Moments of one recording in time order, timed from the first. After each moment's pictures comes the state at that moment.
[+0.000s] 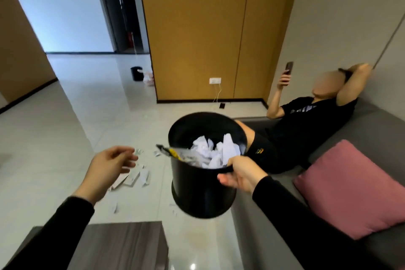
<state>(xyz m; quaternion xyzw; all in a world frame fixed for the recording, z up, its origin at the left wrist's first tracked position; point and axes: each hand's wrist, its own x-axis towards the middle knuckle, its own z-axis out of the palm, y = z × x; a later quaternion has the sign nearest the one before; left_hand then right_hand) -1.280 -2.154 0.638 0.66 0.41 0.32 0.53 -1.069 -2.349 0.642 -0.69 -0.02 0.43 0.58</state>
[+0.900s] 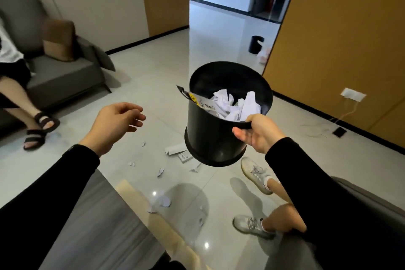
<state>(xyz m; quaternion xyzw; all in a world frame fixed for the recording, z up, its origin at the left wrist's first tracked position) -1.191 -1.912 0.626 0.51 0.61 0.44 0.41 -0.892 -1.922 0.632 -0.62 -0.20 0.59 0.48</state>
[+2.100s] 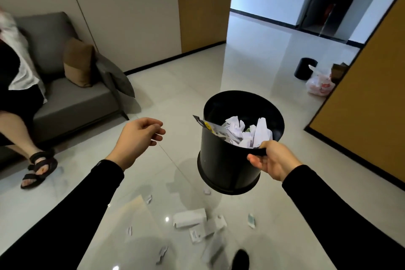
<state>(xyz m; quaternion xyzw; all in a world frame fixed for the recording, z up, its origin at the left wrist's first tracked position) -1.170 -1.433 0.603 0.45 0.66 0.46 0.38 -0.880 -1.404 0.583 -0.63 -0.22 0.63 0.39</state>
